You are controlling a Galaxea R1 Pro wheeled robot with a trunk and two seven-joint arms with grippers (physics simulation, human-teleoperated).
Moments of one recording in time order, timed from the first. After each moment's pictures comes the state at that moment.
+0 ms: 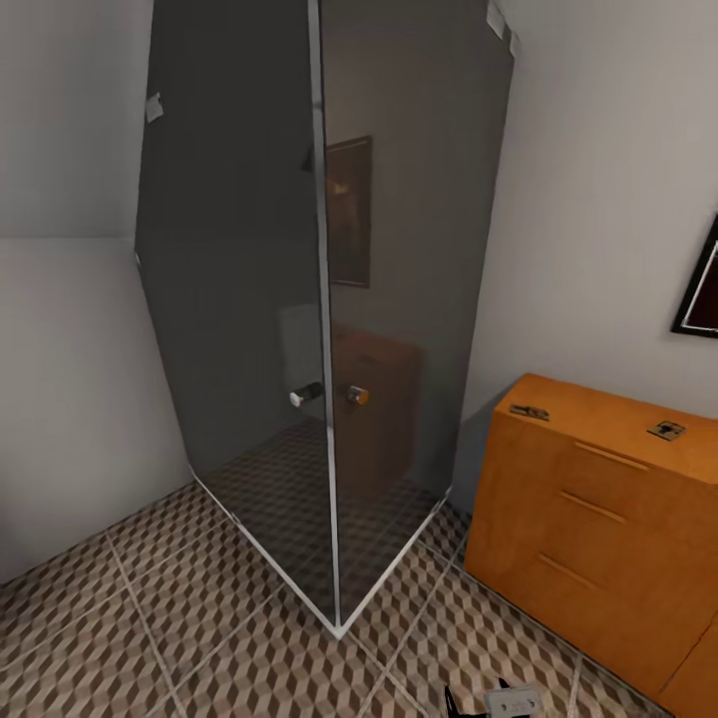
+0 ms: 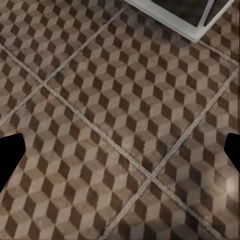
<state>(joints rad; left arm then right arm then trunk) -0.01 0.06 0.01 -0.50 0.00 -0.28 0.01 -0.06 0.05 0.01 -0.66 0.11 -0.40 -0.02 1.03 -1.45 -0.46</state>
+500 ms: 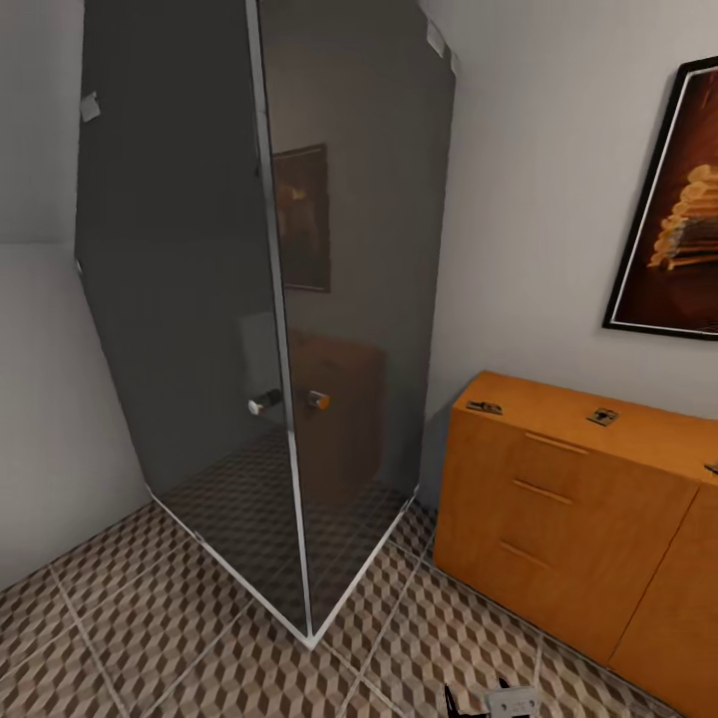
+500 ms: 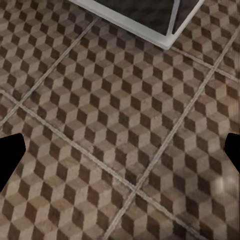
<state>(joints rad) -0.01 0.06 0.01 -0.49 0.00 -0.28 0.01 -0.06 0.05 0.01 -0.66 0.11 -0.40 -0.02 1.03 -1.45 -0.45</state>
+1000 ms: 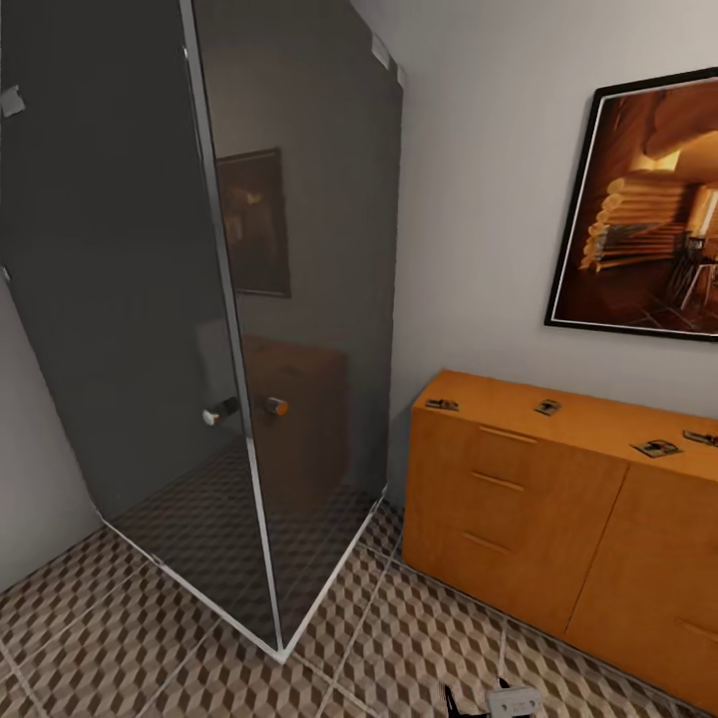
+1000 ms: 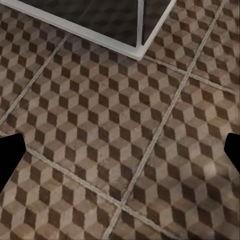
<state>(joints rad) -0.01 0.06 0.01 -0.49 0.00 -0.28 0.01 -0.06 0.04 0.01 -0.66 0.11 -0.40 -0.02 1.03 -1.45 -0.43</state>
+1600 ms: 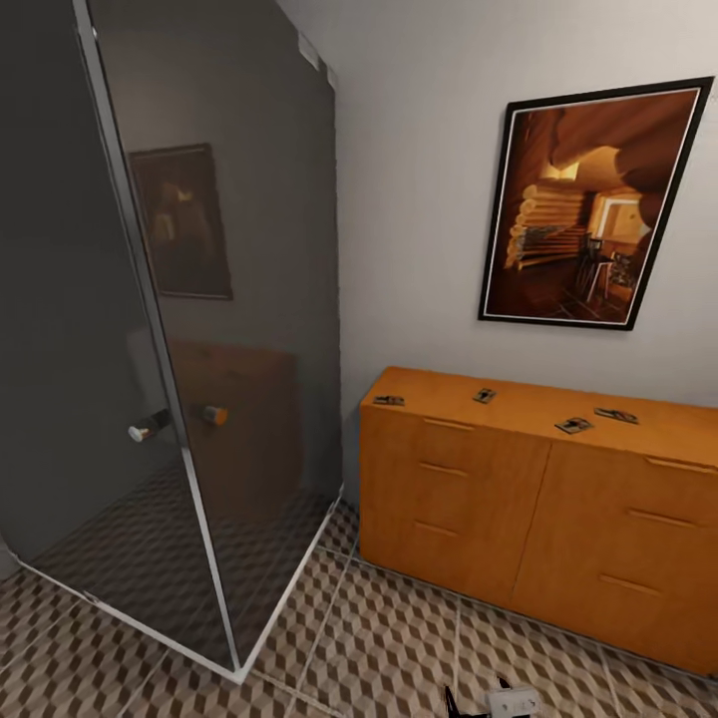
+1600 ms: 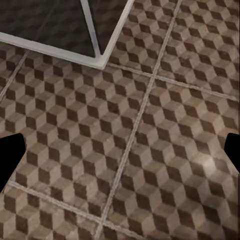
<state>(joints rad) -0.01 0.06 0.01 -0.48 0.00 -0.28 0.01 -0.06 0.04 0.01 -0.66 0.11 -0.40 -0.02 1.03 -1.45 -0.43</state>
